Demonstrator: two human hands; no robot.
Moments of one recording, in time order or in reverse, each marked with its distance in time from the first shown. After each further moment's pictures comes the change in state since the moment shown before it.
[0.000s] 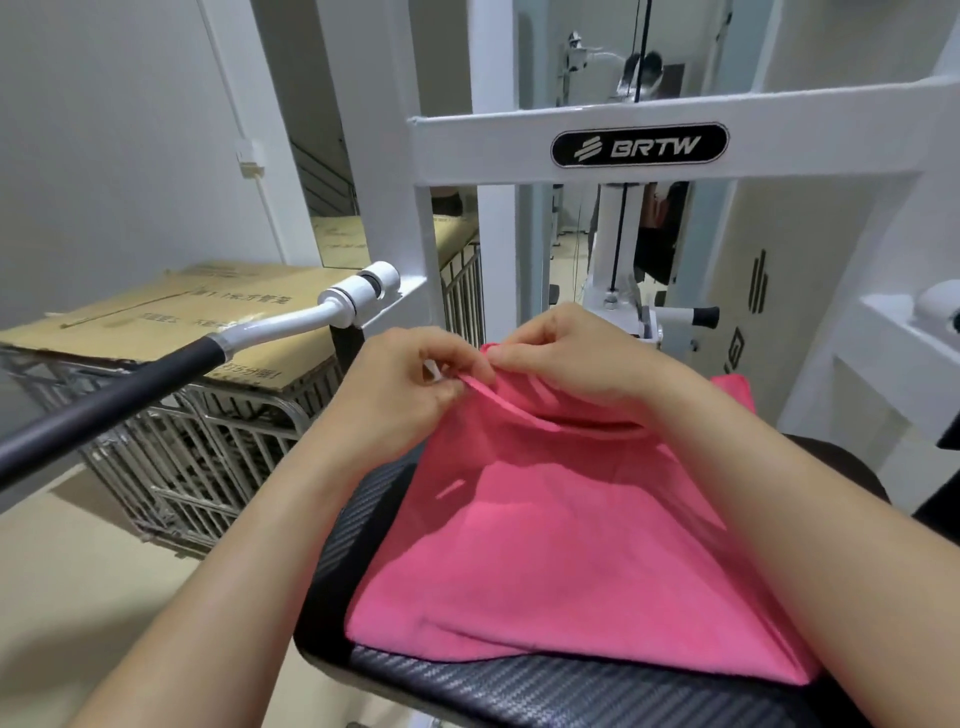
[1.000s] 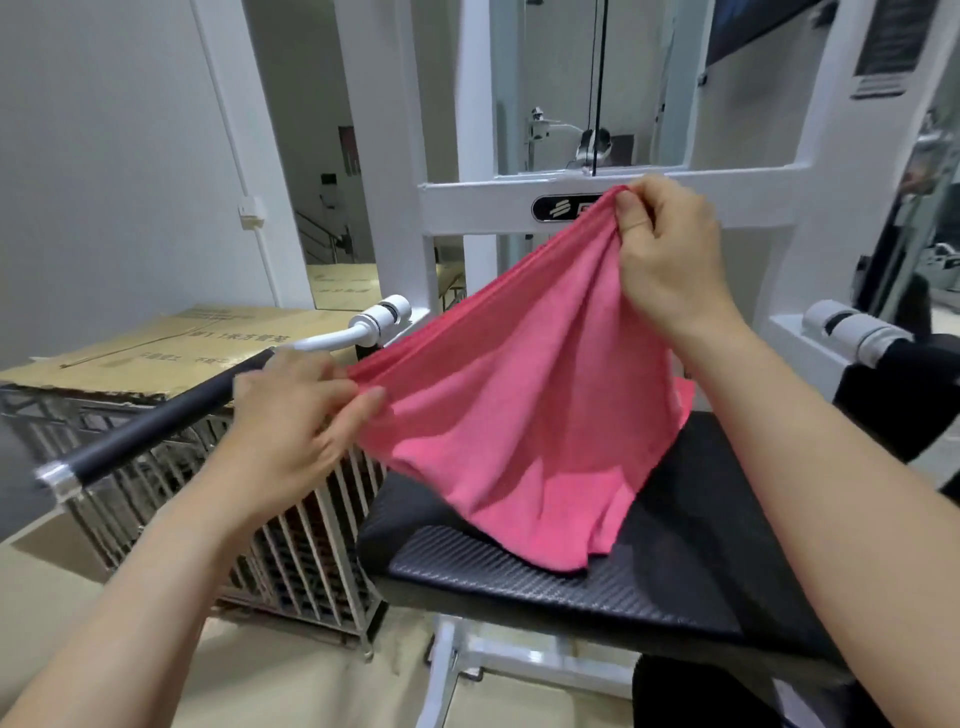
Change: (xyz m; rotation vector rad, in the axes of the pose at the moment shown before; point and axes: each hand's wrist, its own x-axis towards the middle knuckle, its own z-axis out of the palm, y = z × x) left_hand -0.106 -0.004 -0.095 0.555 0.081 0.095; right_hand -0.069 -0.091 -0.034 -0.311 0.924 -0.310
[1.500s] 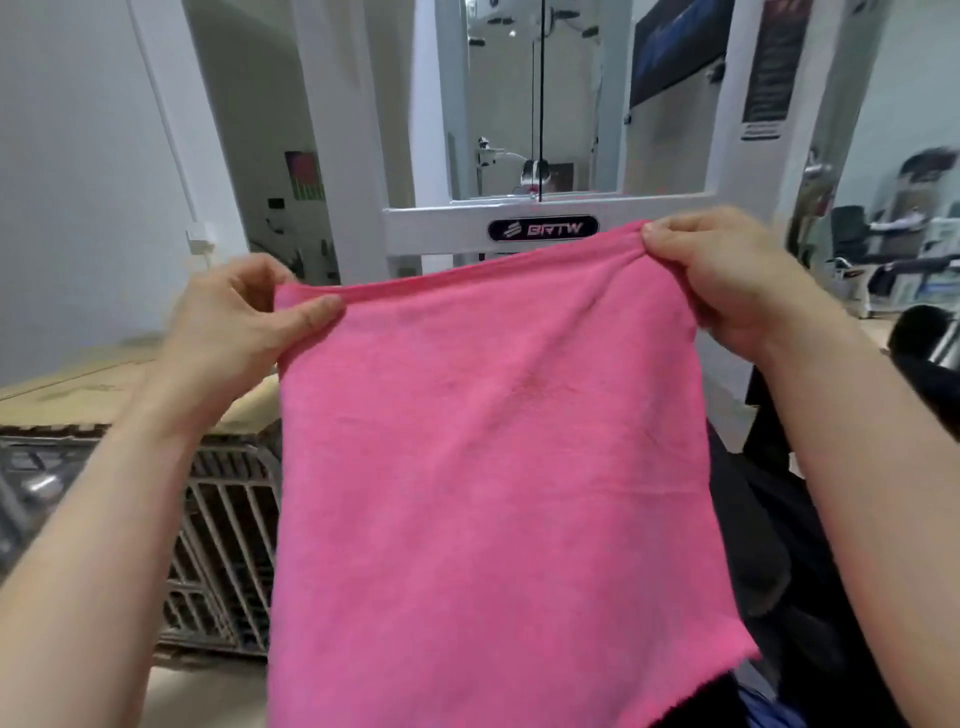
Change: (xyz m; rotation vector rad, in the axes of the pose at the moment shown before) left_hand 0.030 0.010 -0.057 -0.850 0.218 -0.208; right_hand -0.025 -0.030 -0.090 0.304 -0.237 0.523
